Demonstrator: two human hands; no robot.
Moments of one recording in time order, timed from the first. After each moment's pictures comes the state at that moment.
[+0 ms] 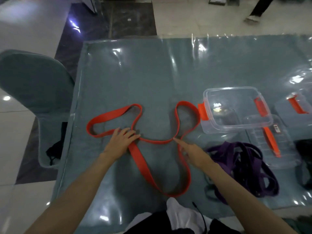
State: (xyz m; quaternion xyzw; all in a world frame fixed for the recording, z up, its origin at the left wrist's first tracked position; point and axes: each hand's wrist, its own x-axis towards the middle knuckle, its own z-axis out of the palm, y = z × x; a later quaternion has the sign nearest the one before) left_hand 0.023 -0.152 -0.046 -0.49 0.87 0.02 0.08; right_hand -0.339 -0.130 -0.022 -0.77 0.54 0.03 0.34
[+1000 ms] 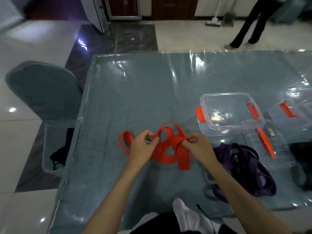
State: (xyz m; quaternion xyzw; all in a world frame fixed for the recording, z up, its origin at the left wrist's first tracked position) left_hand -0.087 -0.095 0.044 -0.66 0.52 0.38 -0.38; right_hand -0.313 -0.101 0.067 -0.52 0.69 -0.29 0.41
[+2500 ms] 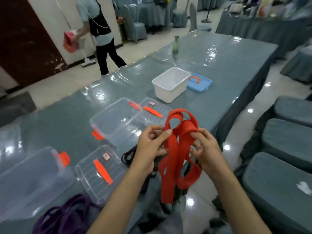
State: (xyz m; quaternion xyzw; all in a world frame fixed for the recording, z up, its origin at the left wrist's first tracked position) left_hand -0.905 -0.010 0.187 -0.35 0.51 0.73 -0.28; right_hand -1.043 0.106 0.173 -0.08 0.50 -0.75 0.42
